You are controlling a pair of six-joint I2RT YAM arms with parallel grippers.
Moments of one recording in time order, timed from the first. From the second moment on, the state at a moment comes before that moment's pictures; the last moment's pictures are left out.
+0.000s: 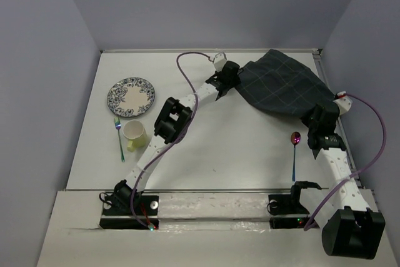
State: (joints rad) left arm -0.69 2.66 2.28 -0.17 -0.32 -0.93; right arm -0.10 0.88 0.61 -0.20 0.32 0.58
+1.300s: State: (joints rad) left arm -0.59 1.43 1.77 0.13 -0.39 -0.51; right arm -0.10 0.84 1.34 -0.28 -0.03 0.52
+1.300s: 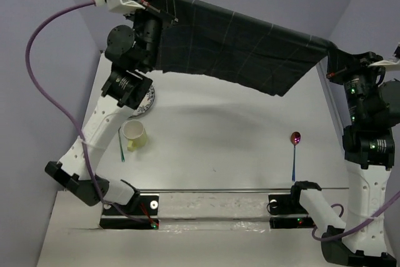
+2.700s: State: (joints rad) left arm -0.32 1.36 0.71 0.36 -0.13 -0.73; right arm -0.08 1.32 0.81 0.00 -0.32 0.58
